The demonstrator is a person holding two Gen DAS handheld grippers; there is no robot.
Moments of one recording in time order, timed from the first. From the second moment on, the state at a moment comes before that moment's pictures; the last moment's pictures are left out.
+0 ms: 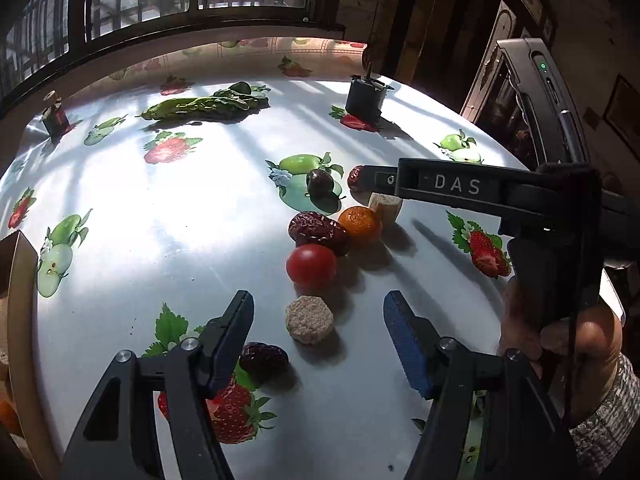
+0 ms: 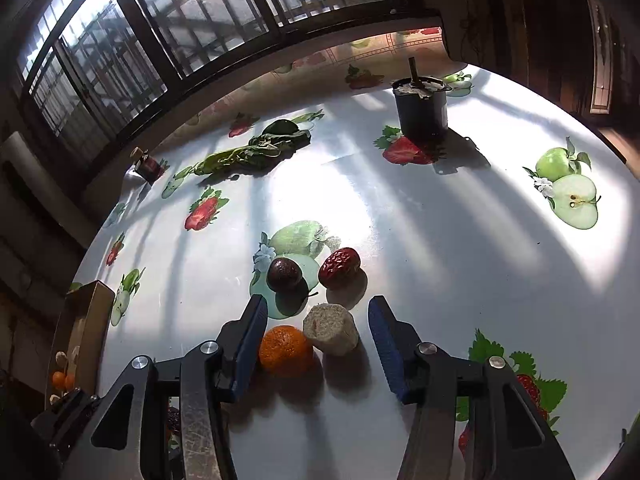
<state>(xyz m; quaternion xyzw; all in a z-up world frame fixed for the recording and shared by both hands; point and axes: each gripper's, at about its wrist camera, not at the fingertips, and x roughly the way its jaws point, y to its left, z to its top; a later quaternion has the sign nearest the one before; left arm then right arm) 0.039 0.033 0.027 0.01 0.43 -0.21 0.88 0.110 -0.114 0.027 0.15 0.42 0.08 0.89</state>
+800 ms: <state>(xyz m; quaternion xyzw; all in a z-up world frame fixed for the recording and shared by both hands) 0.045 0.052 0.013 -0.03 0.43 -0.21 0.88 0.105 -0.116 0.024 0.13 0.39 0.06 0.91</state>
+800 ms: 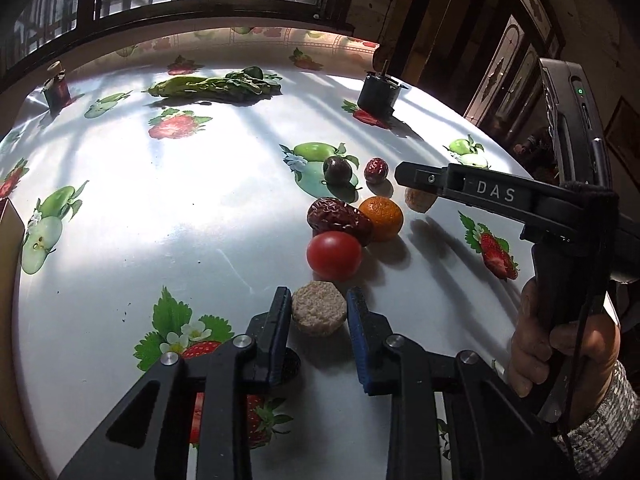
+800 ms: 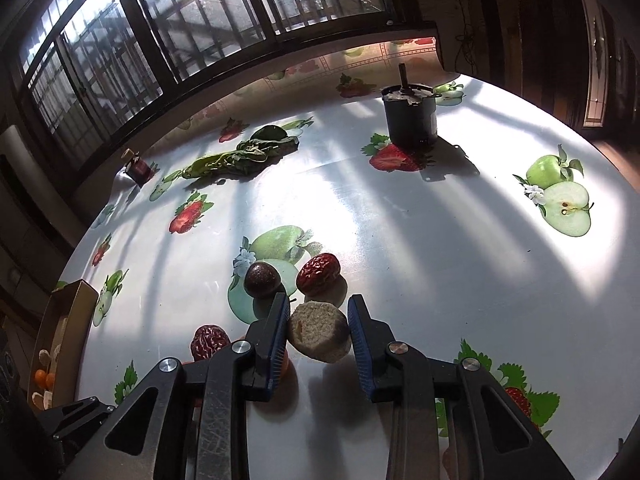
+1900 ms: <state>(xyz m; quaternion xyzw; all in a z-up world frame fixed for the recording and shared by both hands) -0.093 0.339 0.039 -0.20 0.40 0.14 0.88 -0.010 0.141 0.075 0.03 0.41 0.31 0.86</state>
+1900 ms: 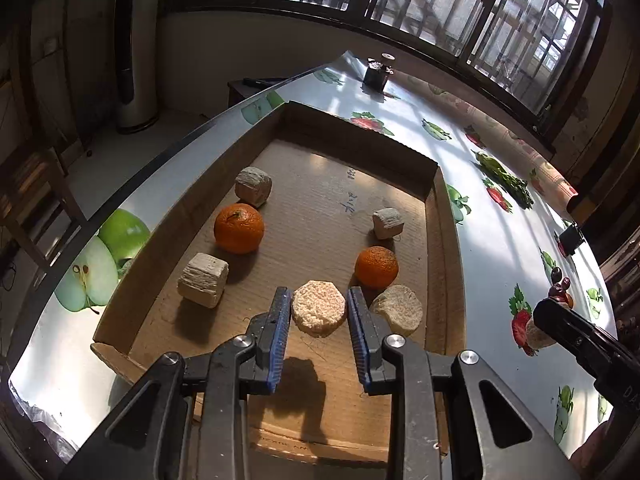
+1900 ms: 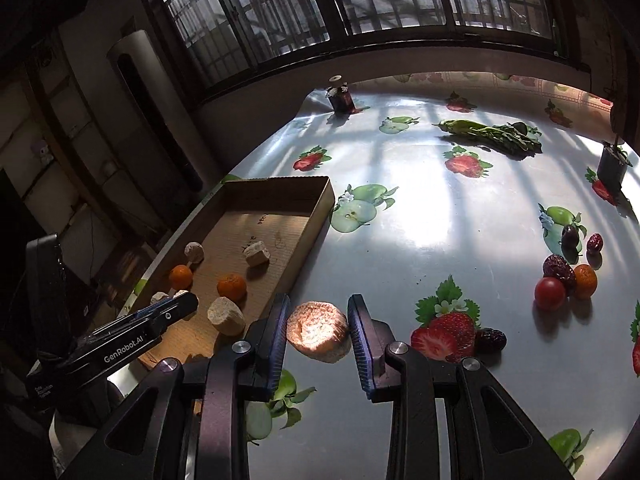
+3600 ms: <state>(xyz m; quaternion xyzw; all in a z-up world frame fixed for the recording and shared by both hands) -0.140 0.340 0.093 -0.26 0.32 0.16 0.90 -0.071 0.218 0.022 -0.23 0.41 0.25 0.85</state>
